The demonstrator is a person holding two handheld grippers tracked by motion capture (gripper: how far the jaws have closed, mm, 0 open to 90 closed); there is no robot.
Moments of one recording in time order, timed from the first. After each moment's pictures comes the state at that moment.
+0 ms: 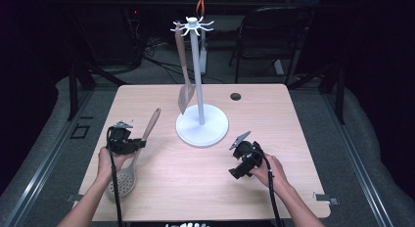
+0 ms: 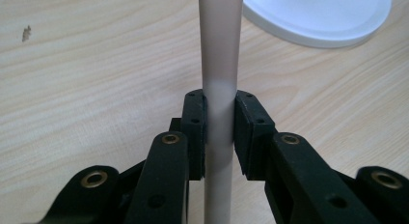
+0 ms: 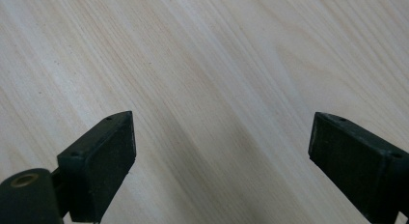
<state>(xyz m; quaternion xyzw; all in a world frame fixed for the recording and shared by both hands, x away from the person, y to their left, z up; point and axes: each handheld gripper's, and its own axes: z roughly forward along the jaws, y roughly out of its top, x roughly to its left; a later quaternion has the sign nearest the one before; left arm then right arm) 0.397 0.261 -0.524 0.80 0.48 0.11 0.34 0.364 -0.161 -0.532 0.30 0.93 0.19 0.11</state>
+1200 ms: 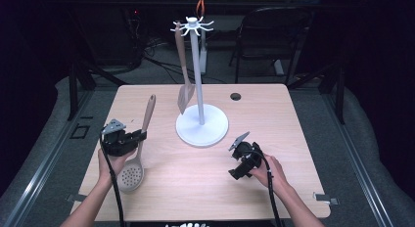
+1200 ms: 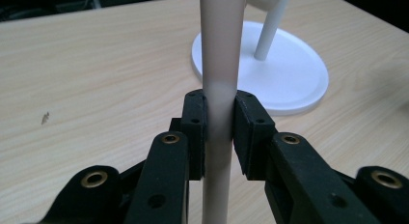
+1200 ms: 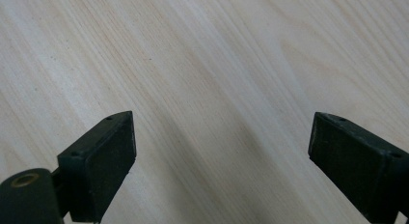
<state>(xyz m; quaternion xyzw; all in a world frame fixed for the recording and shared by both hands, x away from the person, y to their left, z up) 0.371 0.257 -0.500 0.75 0.44 0.19 0.46 0.364 -0.160 -0.535 0.30 0.93 0.19 0.10</state>
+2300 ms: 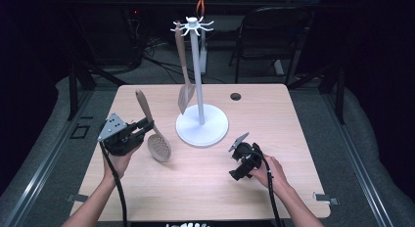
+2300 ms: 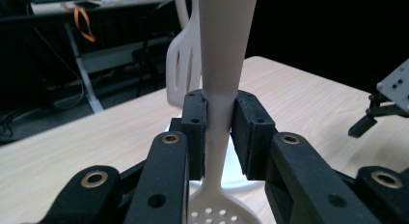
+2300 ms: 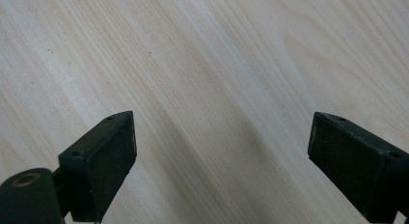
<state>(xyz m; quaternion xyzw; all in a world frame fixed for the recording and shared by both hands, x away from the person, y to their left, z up) 0.345 0.224 -0.447 0.72 0.33 0.26 0.55 0.363 -0.159 -0.537 0.30 0.93 0.18 0.10</state>
